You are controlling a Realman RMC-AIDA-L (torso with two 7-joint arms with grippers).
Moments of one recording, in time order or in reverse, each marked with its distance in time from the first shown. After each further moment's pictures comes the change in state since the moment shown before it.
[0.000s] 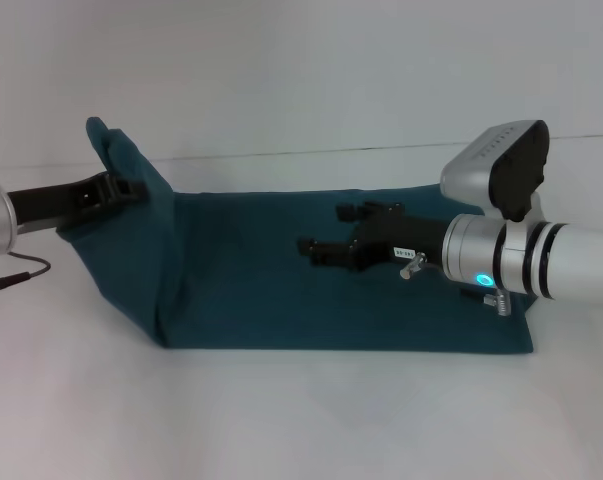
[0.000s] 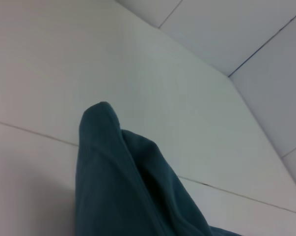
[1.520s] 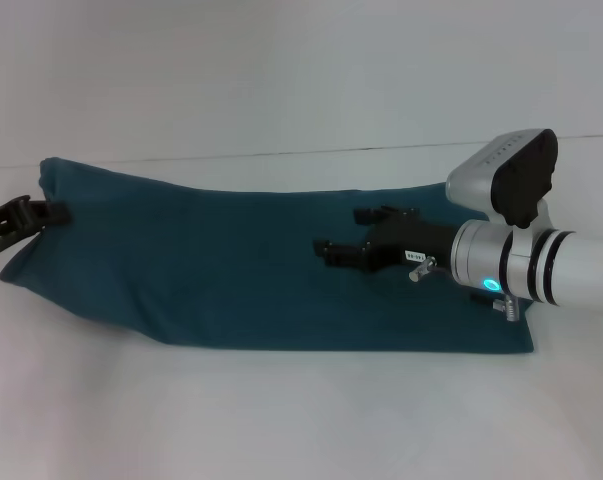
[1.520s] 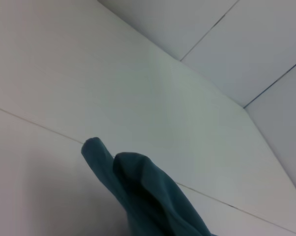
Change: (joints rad) left arm 0.149 0.050 -0.013 -0.018 -0.132 0.026 0.079; right arm -0.004 -0.006 -0.003 0.038 0.043 0.063 -0.039
